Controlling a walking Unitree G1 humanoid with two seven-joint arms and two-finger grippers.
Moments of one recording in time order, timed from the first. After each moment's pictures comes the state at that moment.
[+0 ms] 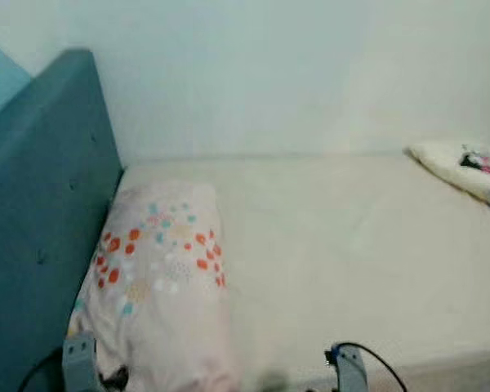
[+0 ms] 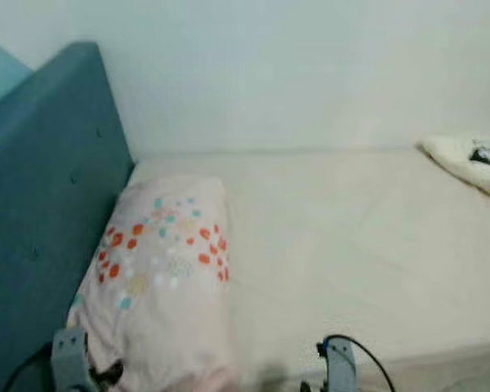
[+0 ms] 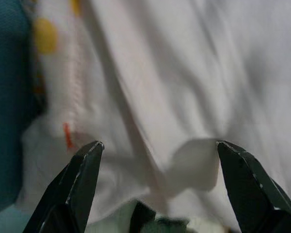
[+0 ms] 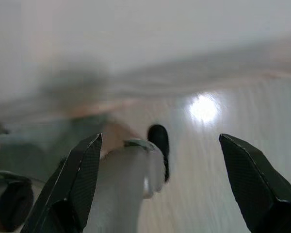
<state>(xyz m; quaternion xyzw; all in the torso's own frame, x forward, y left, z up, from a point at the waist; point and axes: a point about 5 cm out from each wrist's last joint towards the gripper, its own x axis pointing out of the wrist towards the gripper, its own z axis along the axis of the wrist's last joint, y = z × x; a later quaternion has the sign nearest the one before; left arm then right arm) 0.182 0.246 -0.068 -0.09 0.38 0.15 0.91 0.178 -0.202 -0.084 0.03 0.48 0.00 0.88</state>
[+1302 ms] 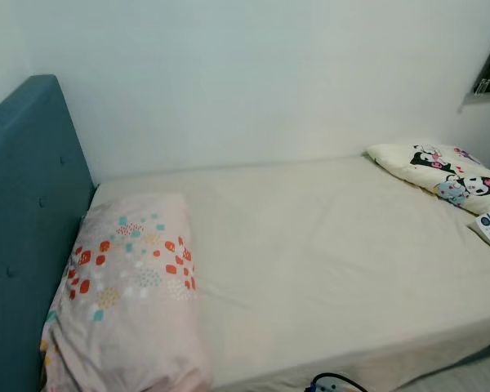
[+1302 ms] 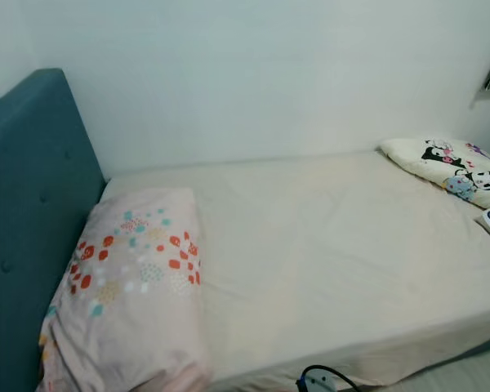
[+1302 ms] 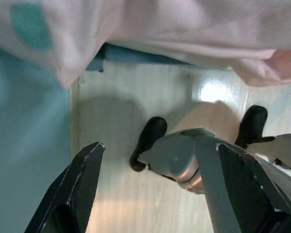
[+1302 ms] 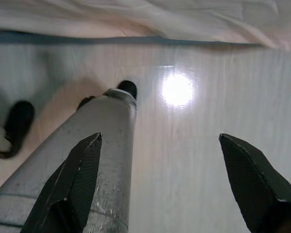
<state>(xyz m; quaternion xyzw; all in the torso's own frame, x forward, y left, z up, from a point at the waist) 0.117 0.254 -0.095 -0.06 0.52 0.10 0.85 0.143 -0.182 -0.103 -0.08 0.55 0.05 0.83</state>
